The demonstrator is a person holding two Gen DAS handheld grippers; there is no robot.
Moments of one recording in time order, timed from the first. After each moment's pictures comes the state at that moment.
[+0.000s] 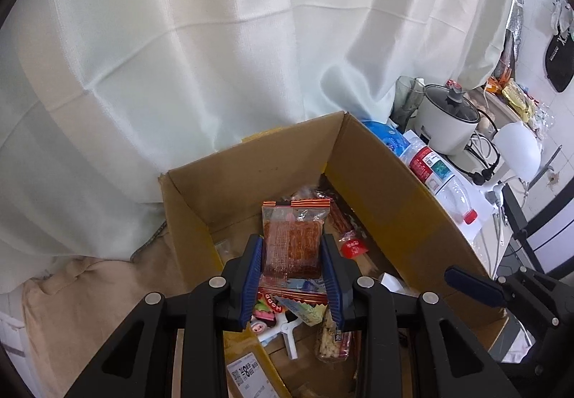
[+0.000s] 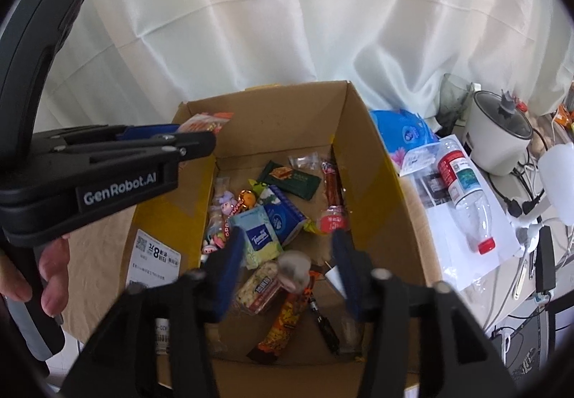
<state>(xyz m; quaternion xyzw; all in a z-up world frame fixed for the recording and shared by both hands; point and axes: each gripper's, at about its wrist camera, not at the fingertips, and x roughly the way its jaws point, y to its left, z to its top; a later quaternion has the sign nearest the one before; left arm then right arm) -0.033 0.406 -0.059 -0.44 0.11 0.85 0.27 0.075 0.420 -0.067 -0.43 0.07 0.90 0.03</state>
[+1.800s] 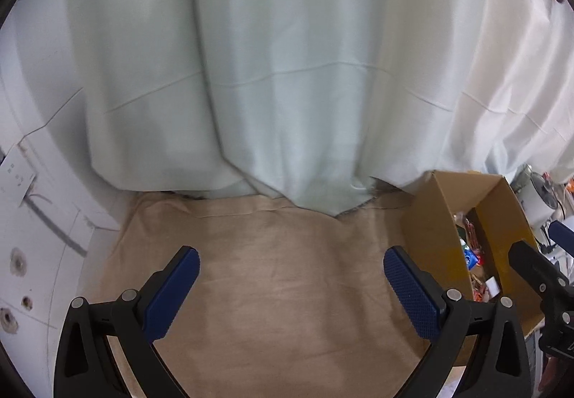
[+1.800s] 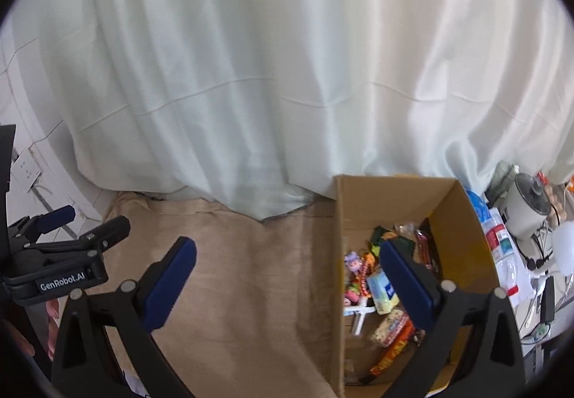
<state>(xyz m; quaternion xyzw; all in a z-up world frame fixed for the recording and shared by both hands) -0.001 0.071 0.010 -0.42 0.00 0.91 0.03 0.049 0.197 0.035 -0.37 0.01 0.93 -0.02</state>
